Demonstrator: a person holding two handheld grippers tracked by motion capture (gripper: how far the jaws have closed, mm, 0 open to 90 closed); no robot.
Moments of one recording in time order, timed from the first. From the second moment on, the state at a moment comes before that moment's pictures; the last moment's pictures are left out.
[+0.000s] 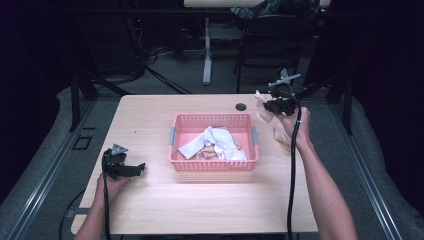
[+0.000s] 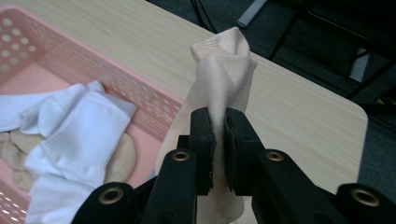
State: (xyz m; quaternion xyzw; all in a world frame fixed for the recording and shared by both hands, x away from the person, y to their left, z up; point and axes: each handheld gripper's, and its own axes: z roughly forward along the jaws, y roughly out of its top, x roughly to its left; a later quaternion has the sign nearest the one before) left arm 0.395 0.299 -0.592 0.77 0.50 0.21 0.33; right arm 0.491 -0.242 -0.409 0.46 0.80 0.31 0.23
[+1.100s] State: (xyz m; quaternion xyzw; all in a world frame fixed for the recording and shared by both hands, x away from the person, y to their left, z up) left arm 0.396 0.300 -0.592 0.77 0.50 0.21 0.33; right arm 0.521 -0.273 -0.500 0.56 0.79 0.22 0.14
